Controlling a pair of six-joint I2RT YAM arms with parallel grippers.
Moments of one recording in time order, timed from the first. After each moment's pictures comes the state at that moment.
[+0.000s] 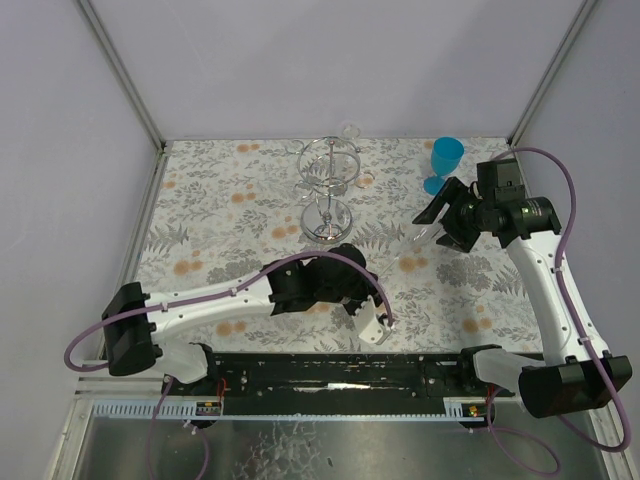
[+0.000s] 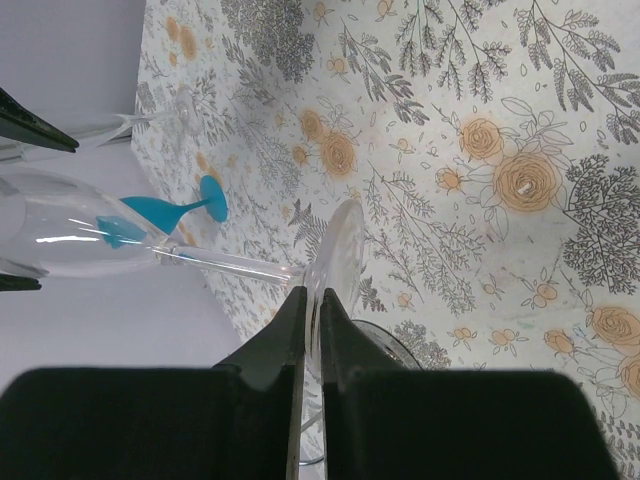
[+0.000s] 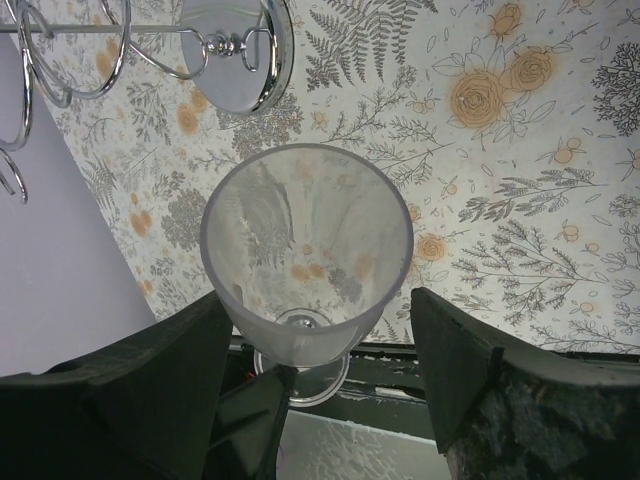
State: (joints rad) left arm -1.17 1.44 1.15 -0.40 0.13 1.33; right arm 0.14 1.19 1.32 -1.05 -0.24 0.77
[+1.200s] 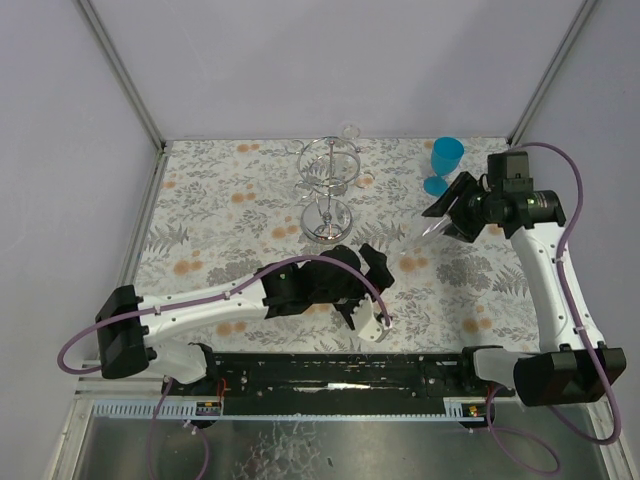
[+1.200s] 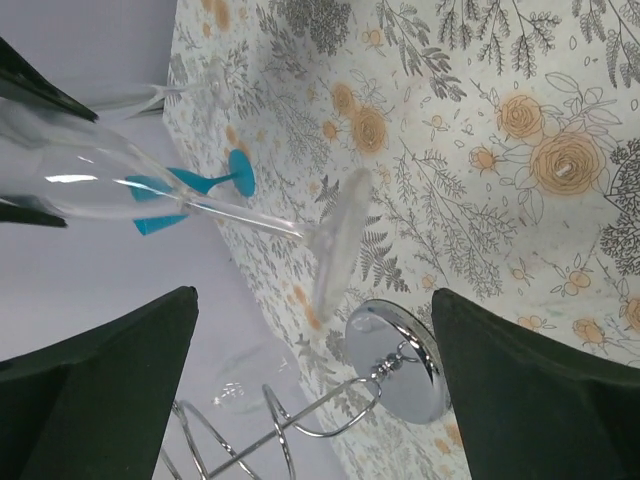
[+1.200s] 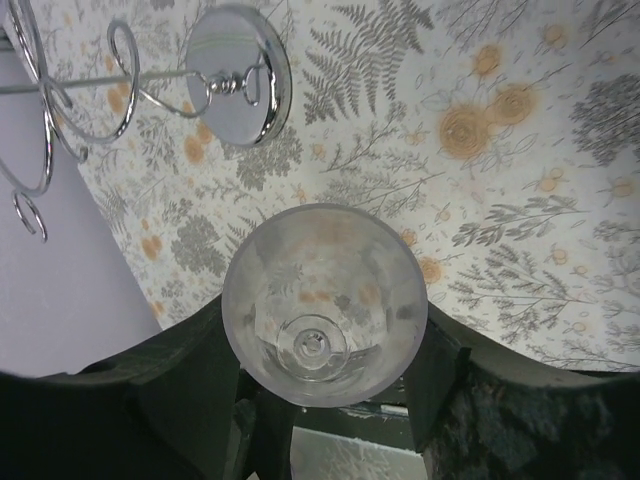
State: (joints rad) left arm -1.18 1.40 1.10 -0.33 0.07 1.35; right arm 0.08 1.23 1.33 -1.02 -0.29 0.76
